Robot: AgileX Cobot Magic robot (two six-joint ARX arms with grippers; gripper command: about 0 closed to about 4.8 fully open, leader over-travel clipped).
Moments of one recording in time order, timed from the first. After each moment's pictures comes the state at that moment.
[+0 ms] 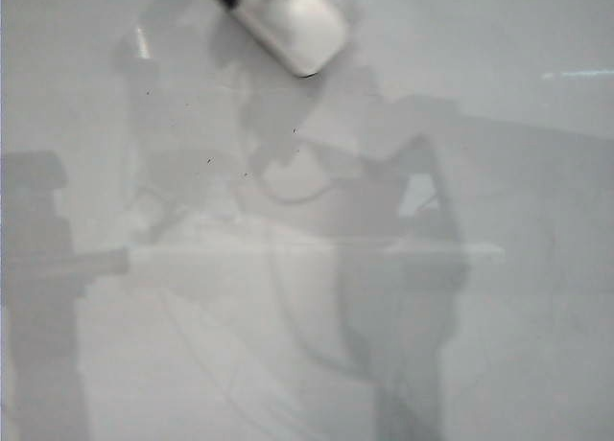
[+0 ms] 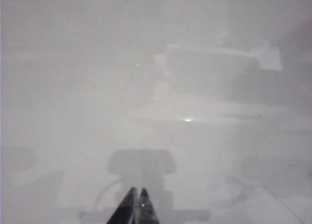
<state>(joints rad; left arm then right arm) 0.03 0.25 0.32 -0.03 0.07 -0.08 1.01 1.64 1.46 -0.12 0.86 -0.51</state>
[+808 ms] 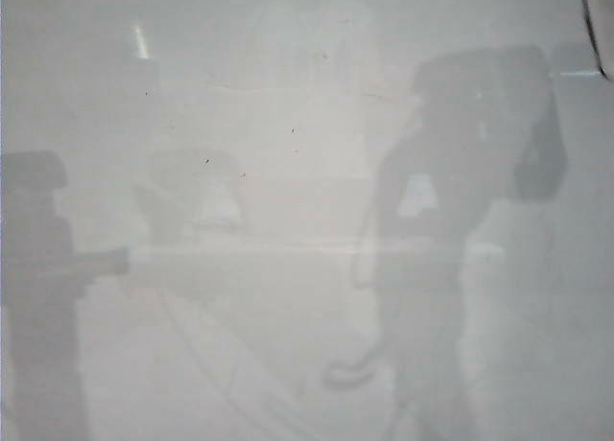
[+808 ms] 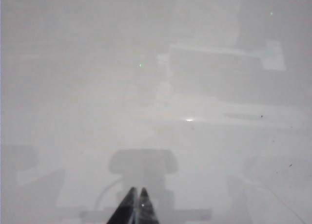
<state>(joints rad) 0.03 0.25 0.32 -0.03 0.06 -0.08 0.52 0.72 0.59 0.13 0.67 -0.20</state>
